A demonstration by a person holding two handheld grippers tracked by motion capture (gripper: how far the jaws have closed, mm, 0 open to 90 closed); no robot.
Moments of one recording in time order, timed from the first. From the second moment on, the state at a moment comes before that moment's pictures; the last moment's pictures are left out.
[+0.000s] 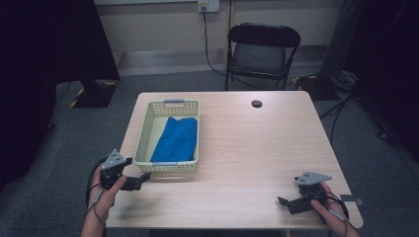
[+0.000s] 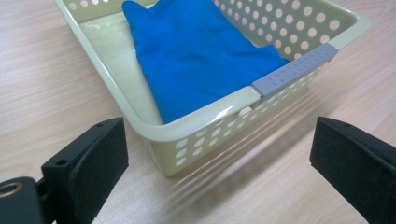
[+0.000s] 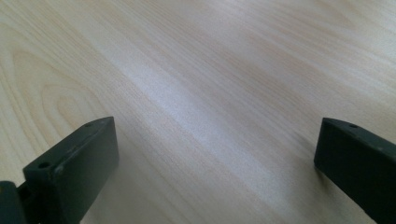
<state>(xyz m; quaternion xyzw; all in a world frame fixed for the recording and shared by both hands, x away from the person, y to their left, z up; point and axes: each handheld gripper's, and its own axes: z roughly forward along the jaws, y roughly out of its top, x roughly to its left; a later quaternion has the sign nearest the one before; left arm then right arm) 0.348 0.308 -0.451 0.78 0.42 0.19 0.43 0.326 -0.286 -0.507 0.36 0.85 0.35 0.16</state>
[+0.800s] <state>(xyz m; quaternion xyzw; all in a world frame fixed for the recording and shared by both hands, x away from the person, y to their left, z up) 0.354 0.312 -0.474 0.79 0.43 0.17 0.41 0.326 -0.286 -0.507 0.36 0.85 0.35 0.16</state>
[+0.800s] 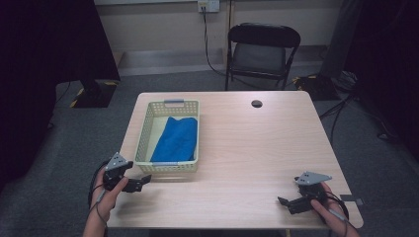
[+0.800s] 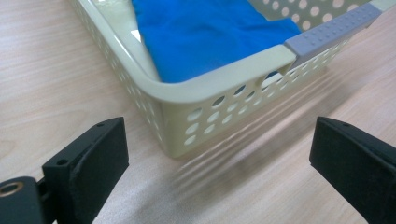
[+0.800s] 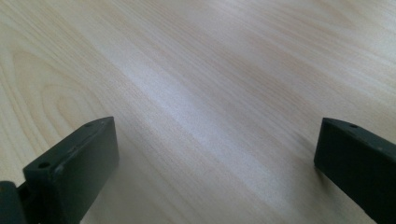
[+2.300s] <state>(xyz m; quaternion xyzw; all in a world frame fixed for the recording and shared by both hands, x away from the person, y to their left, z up) 0.360 0.307 -0.494 0.81 0.43 0.17 0.36 0.326 -0.286 -0.507 0.36 0.85 0.35 0.16</state>
